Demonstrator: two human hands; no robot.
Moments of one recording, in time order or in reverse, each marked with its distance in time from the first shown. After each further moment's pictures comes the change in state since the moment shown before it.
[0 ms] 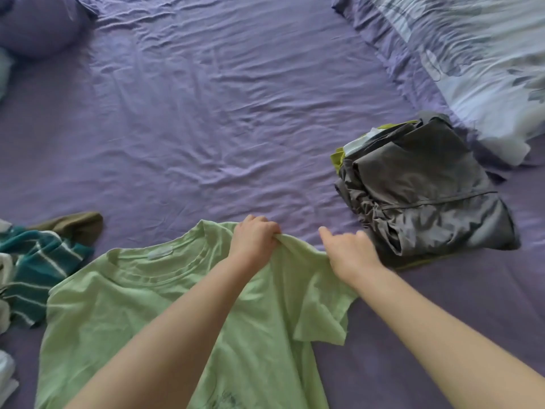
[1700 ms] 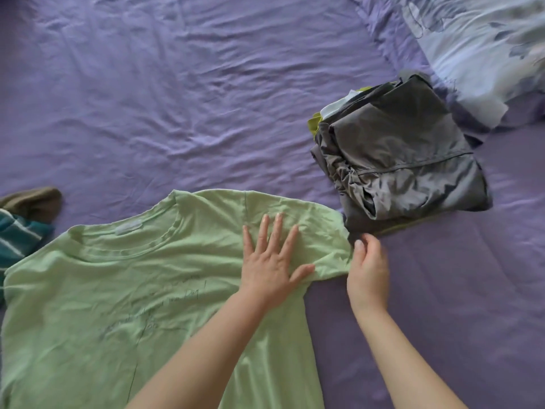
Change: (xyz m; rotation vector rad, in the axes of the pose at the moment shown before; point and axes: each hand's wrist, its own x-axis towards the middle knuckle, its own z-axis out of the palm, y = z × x) left_hand -0.067 0.058 0.092 0.230 -0.094 0.073; right_hand -0.080 0.010 0.093 1.012 0.531 0.717
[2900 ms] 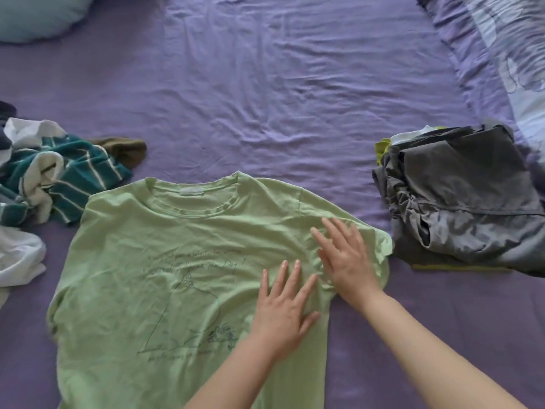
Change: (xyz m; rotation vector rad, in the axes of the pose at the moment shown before) left_hand -0.089 0.011 0.027 -0.084 -0.028 -0.154; right_hand 0.011 -0.038 0.046 -0.472 -0.425 -1.036
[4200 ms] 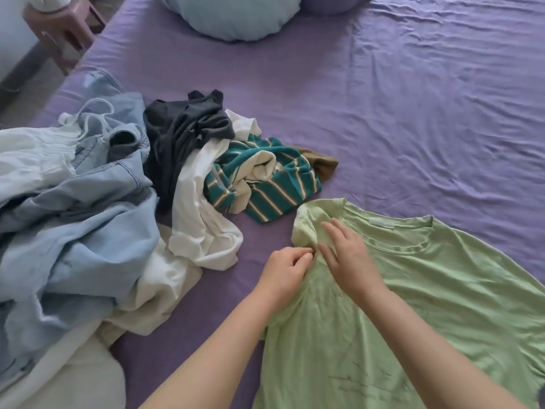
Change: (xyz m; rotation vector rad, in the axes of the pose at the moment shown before) left_hand -0.100 -0.352 -0.050 -1.156 0.307 -0.395; right_hand 0.143 -0.366 0.046 0.249 -0.255 -0.003
